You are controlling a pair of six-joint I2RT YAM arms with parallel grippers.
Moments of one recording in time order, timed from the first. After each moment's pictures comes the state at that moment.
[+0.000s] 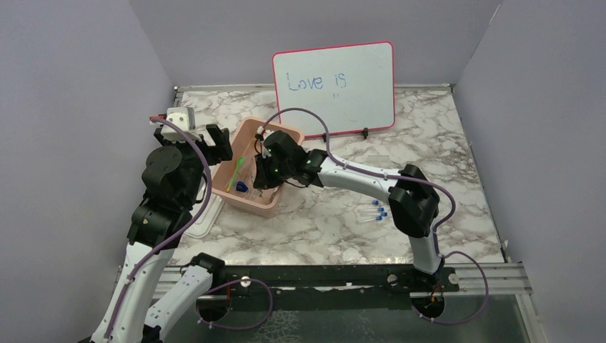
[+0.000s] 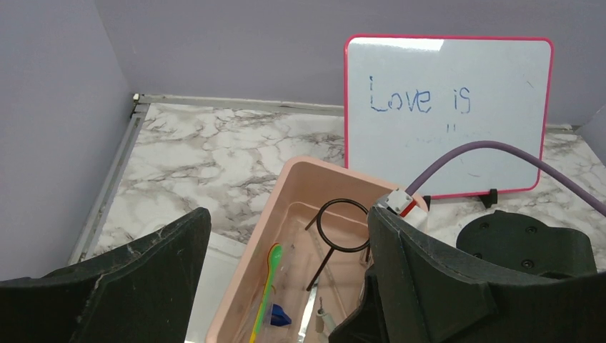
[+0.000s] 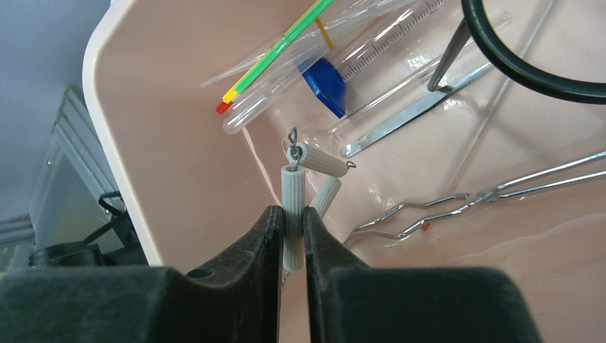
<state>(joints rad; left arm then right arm) -0.35 0.70 1.09 -0.43 -0.31 -0.15 1.00 2.00 1.60 -0.26 -0.15 0.52</state>
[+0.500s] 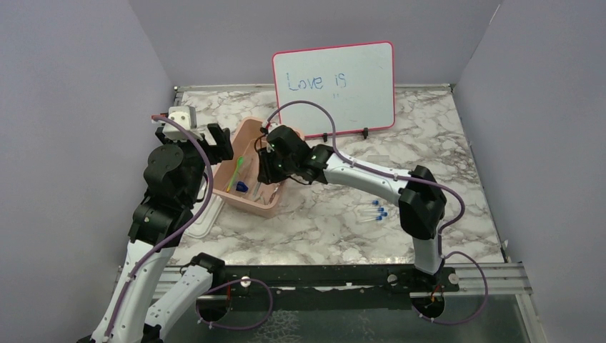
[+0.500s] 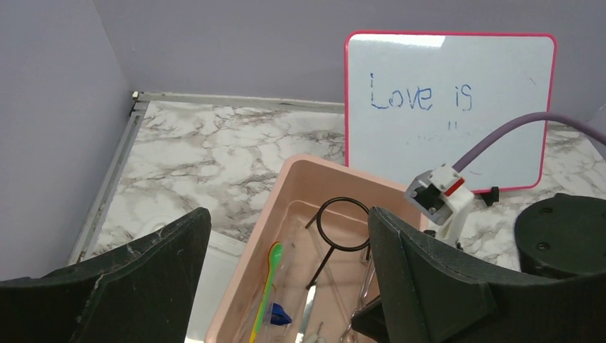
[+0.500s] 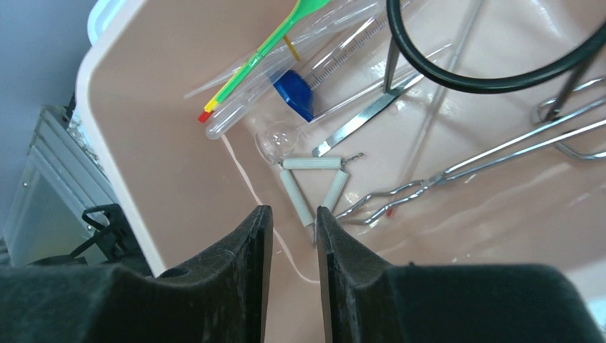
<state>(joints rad) -0.35 0.71 1.09 -0.43 -0.30 -0.15 1.00 1.95 1.64 -0.36 -0.03 0.50</state>
